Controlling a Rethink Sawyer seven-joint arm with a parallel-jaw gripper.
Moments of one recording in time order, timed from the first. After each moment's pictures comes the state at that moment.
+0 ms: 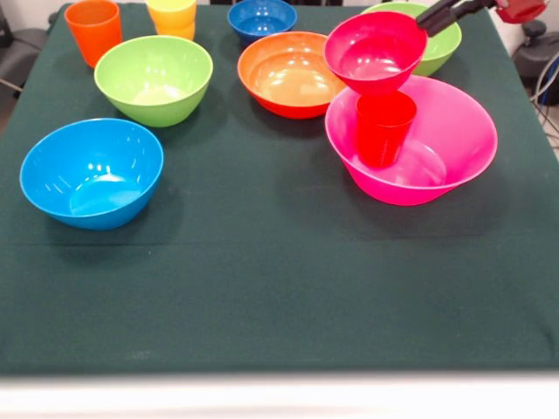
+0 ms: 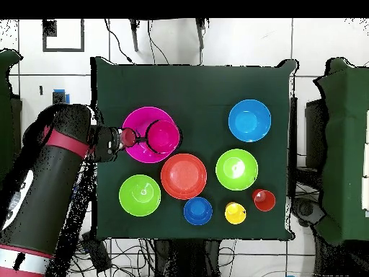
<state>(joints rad) 0.56 -0.14 -0.77 0.99 -0.02 1.10 1.87</state>
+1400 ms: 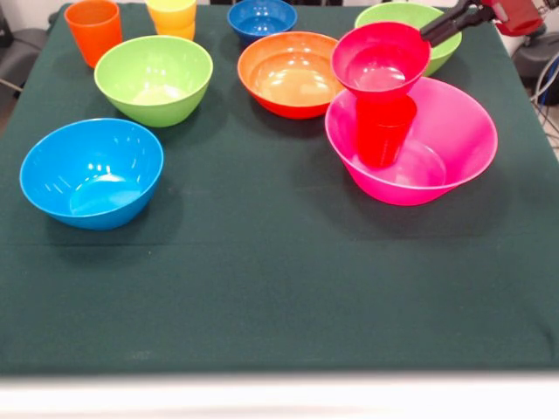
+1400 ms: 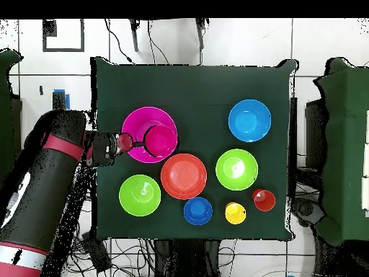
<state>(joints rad) 0.60 -0.08 -0.78 0.98 -0.02 1.10 1.87</state>
